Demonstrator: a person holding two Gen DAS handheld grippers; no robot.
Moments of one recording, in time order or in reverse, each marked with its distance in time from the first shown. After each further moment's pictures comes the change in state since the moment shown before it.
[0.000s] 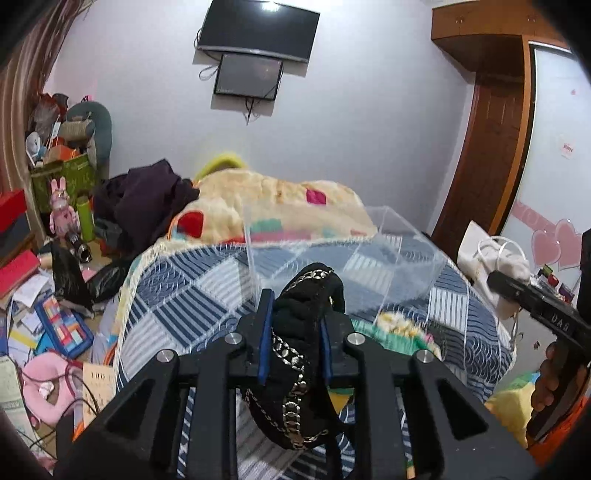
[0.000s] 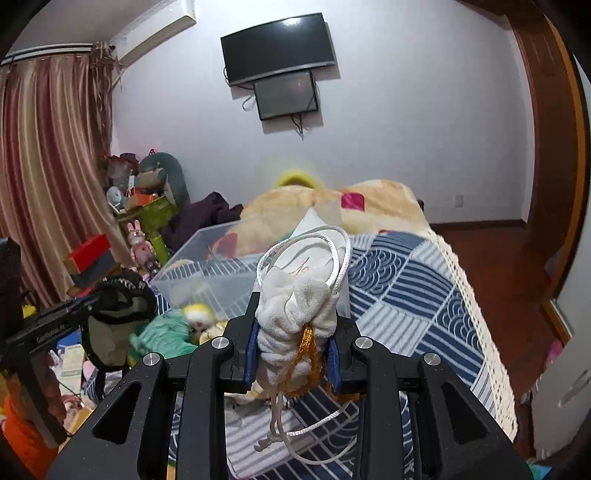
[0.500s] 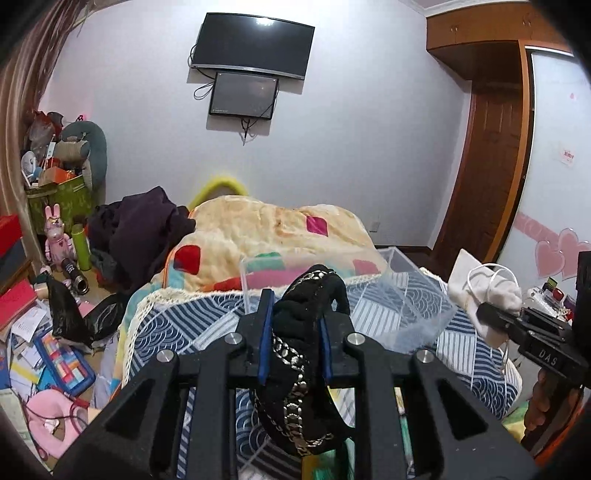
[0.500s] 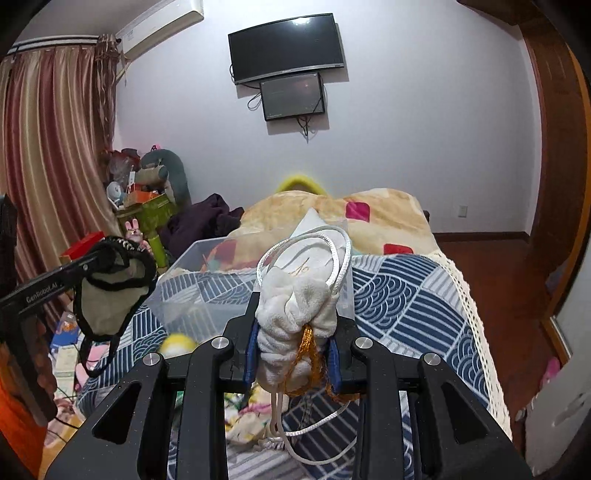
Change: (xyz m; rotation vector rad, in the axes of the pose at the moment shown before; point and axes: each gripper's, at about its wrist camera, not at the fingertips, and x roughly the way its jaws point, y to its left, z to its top) left arm 0.025 0.001 0.050 0.027 -0.056 0.000; right arm 0.035 0.003 0.019 -0.037 0.001 0.004
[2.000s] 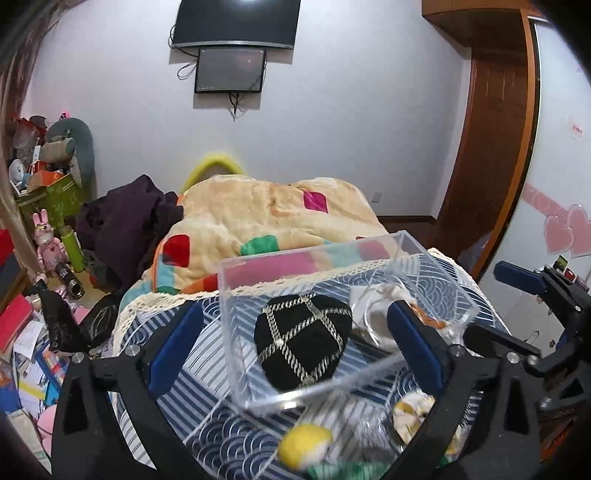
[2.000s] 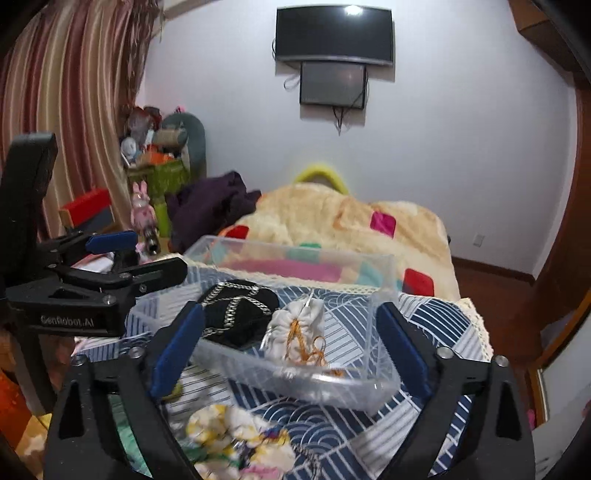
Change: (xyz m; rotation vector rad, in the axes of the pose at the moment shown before) left arm 0.050 -0.012 0.018 0.062 0.131 0.015; right arm 0.026 0.035 0.029 -0.193 0.065 0.026
